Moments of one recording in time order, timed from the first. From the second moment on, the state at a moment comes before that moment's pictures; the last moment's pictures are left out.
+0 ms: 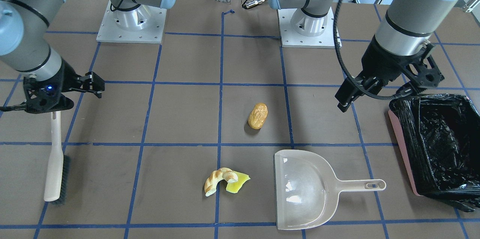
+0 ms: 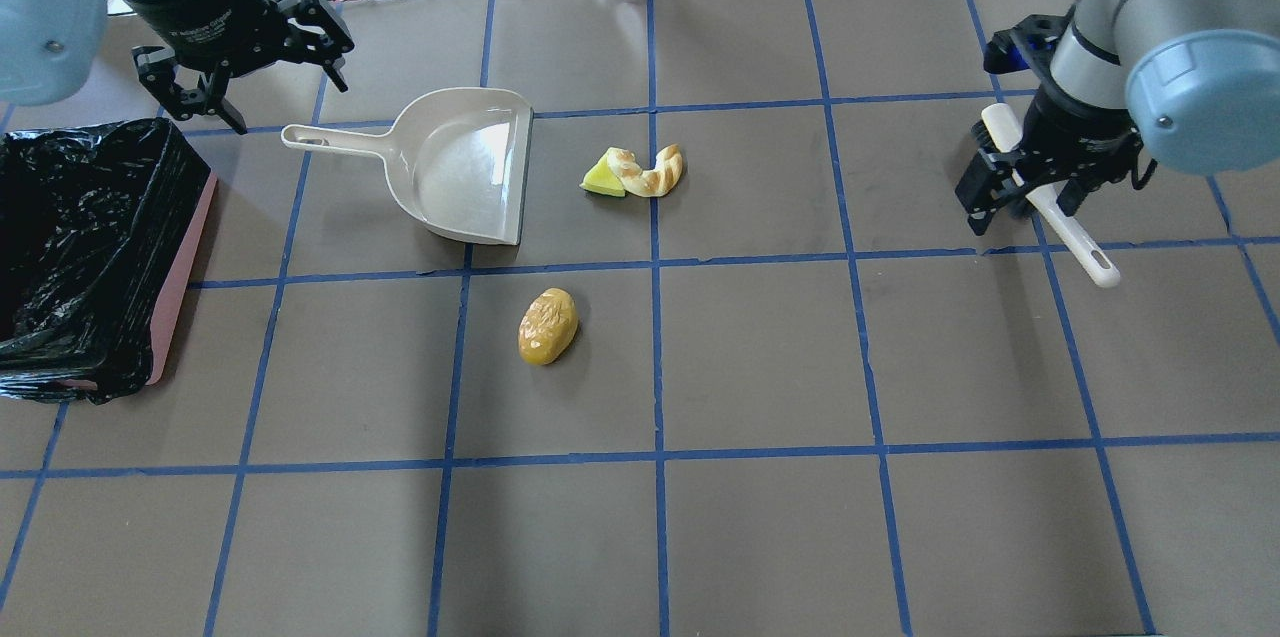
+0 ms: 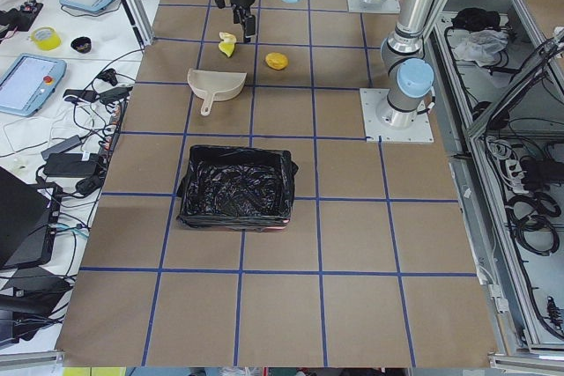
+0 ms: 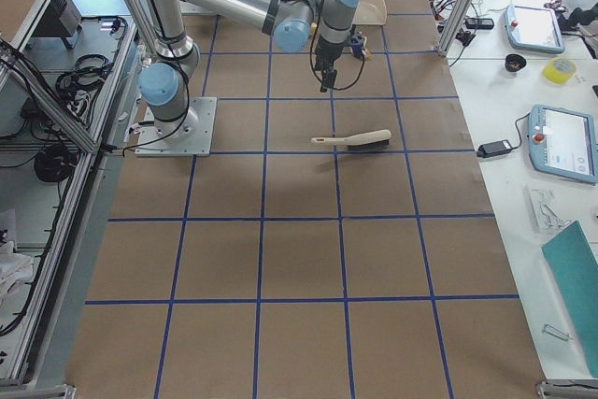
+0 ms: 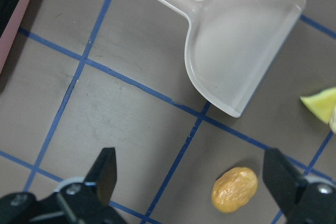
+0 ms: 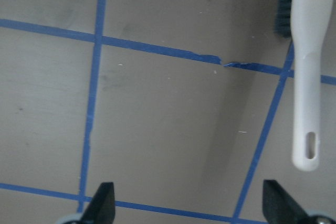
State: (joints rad) left arm -1.45 -1.68 -1.54 -1.41 1.59 -0.46; right arm 1.31 -1.45 1.79 -1.77 -1.64 -0.46
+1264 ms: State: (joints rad) left arm -1.37 -1.99 -1.47 -1.25 1.51 -1.36; right arm 1.13 -1.27 1.90 -2.09 -1.66 -0.72
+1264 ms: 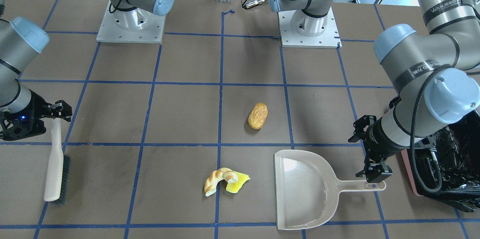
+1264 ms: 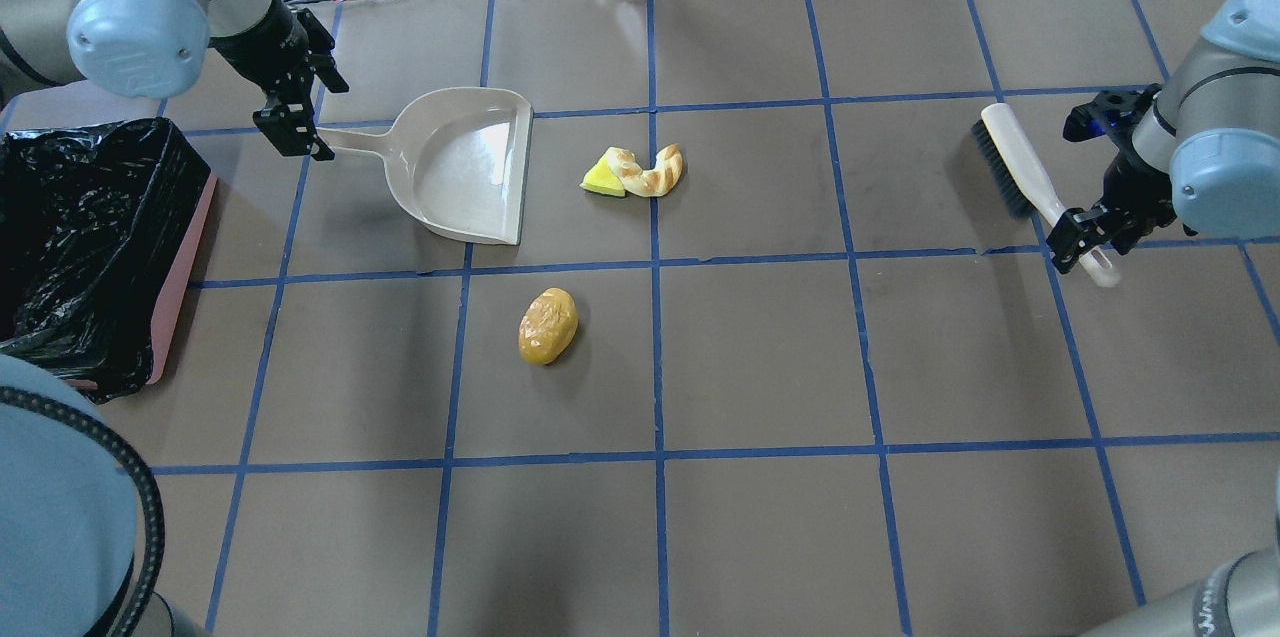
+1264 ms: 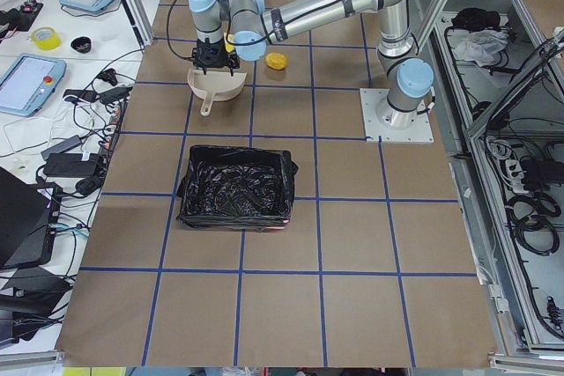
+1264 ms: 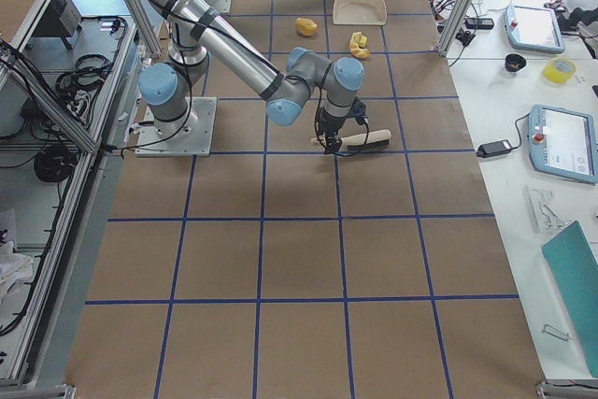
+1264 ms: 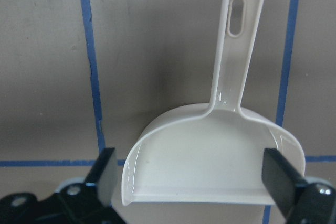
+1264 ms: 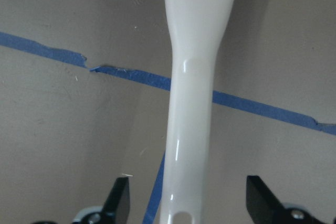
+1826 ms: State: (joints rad) left arm -1.33 -2.10 -1.47 -1.14 1.50 -1.37; right arm 1.13 -1.27 1.90 -2.07 -1.66 -0.71
